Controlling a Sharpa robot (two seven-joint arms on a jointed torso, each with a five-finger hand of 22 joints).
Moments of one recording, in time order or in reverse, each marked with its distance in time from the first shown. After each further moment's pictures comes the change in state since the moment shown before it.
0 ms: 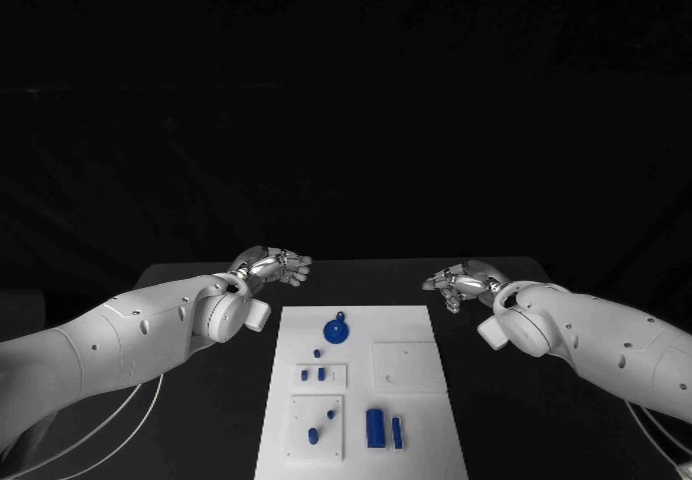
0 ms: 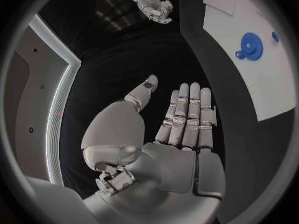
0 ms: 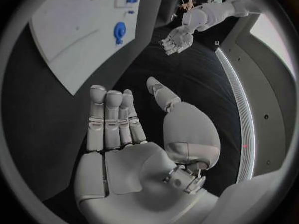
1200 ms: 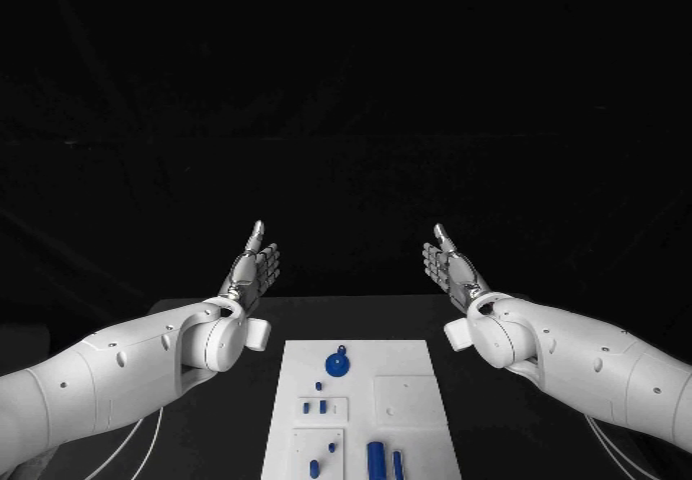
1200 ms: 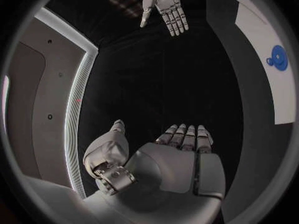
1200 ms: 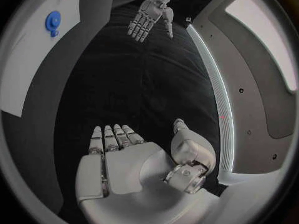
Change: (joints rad) left arm -0.038 -0.044 0.062 0.161 0.100 -0.124 0.102; left_hand -0.957 0.089 -0.405 0.273 -0.047 -0.772 -0.157 -0.293 -0.446 -1.035 -0.119 -0.134 -0.160 -0.822 -0.121 -0.418 -0.411 -0.062 -0.508 -0.030 -0.898 -0.666; right arm -0.029 0.007 0.050 0.099 0.259 -0.118 0.184; right_hand -0.837 0.121 -0.498 0.272 -0.149 -0.853 -0.132 -0.177 -0.573 -0.882 -0.031 -0.996 -0.939 -1.037 0.072 -1.036 -0.879 -0.178 -1.013 0.010 -0.789 -1.189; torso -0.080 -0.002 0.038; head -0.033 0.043
